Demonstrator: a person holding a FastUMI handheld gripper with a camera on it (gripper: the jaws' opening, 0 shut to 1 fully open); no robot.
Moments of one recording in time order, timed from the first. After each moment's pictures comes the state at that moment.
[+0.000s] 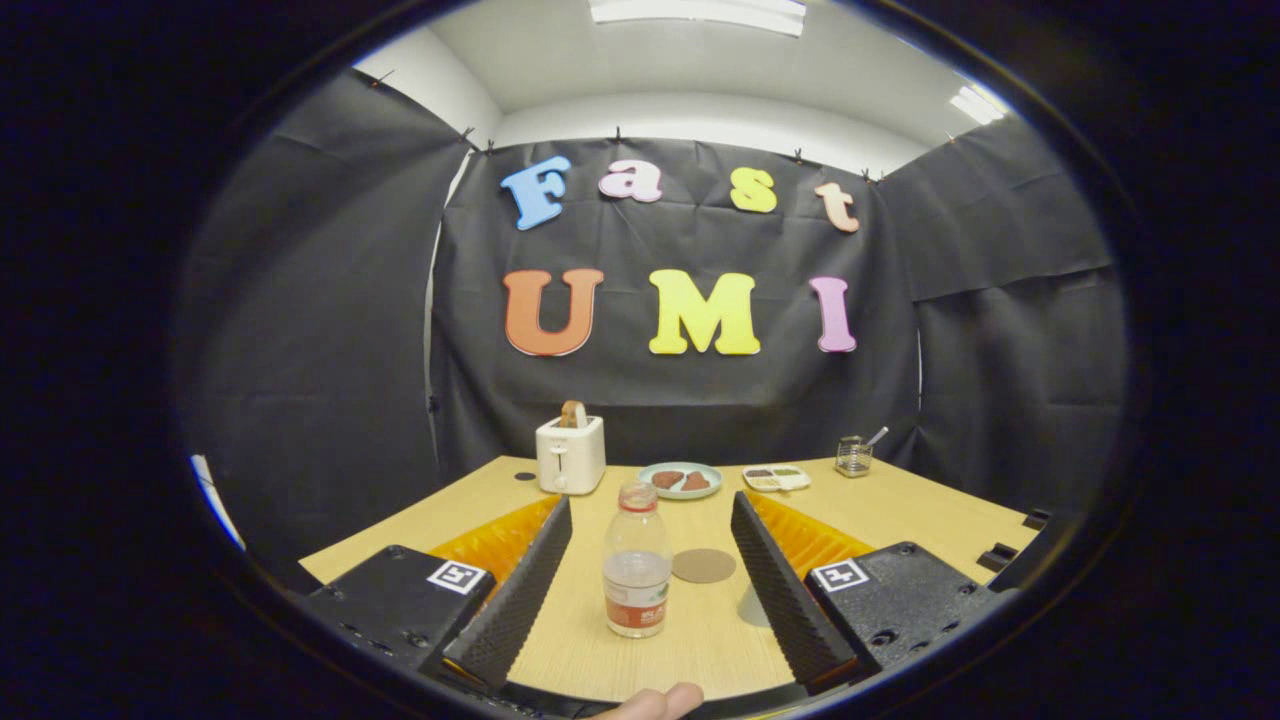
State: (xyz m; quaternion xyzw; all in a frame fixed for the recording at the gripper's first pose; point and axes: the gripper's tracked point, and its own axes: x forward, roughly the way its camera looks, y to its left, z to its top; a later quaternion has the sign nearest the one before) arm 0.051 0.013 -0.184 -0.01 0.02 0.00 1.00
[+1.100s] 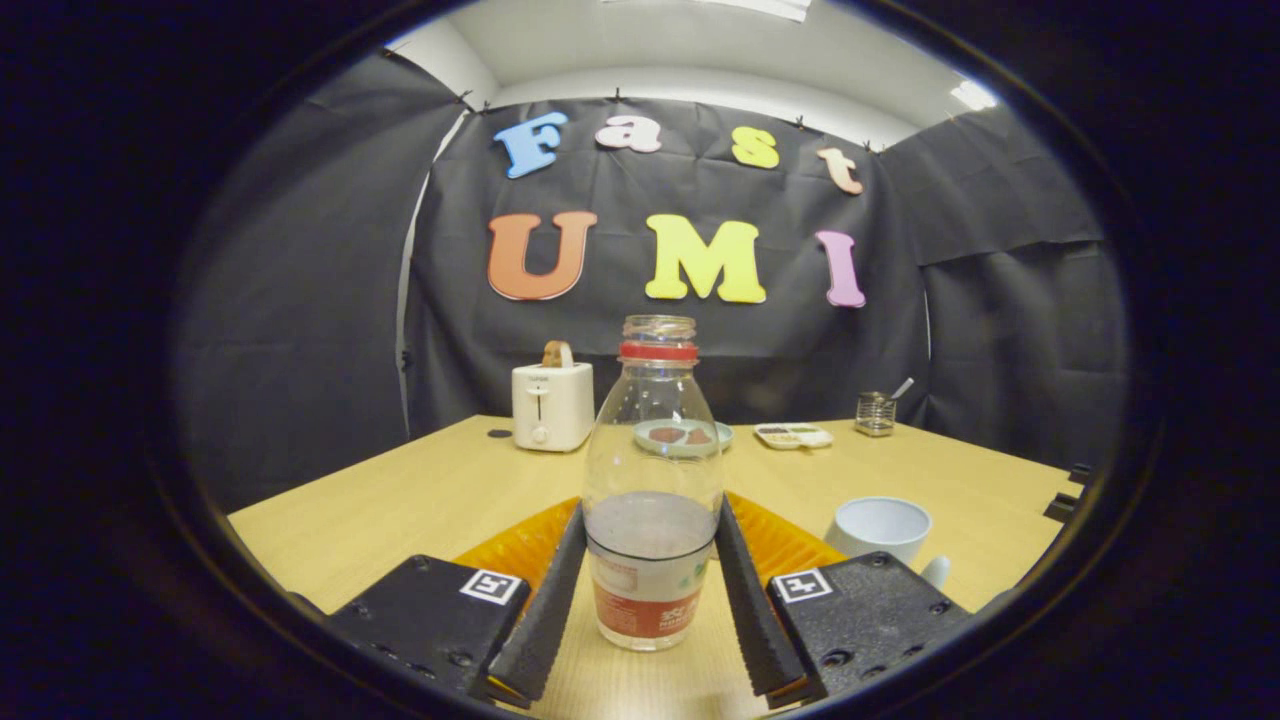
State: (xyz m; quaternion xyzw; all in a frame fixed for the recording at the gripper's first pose) arm 0.146 0.023 -0.296 0.00 0.05 -0.01 1.00
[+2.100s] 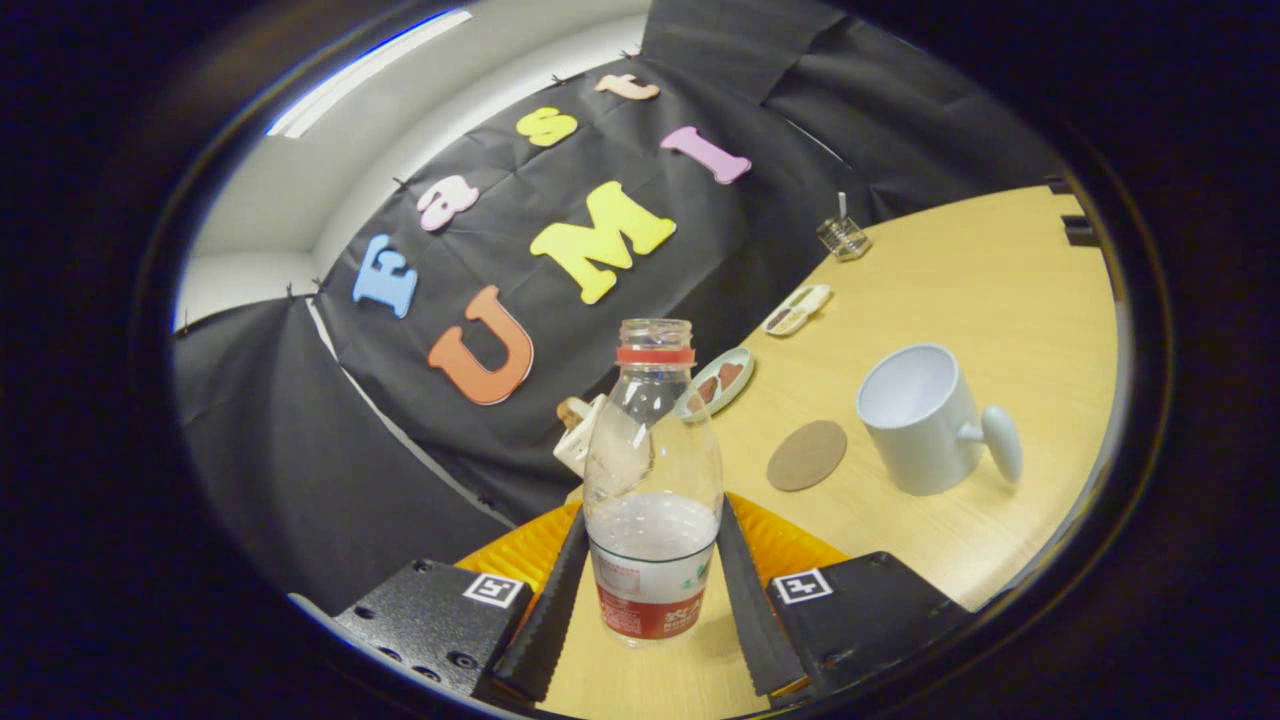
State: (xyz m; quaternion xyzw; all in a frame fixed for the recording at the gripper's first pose) arm 0.129 0.024 -0.256 0.40 0.09 0.01 0.91
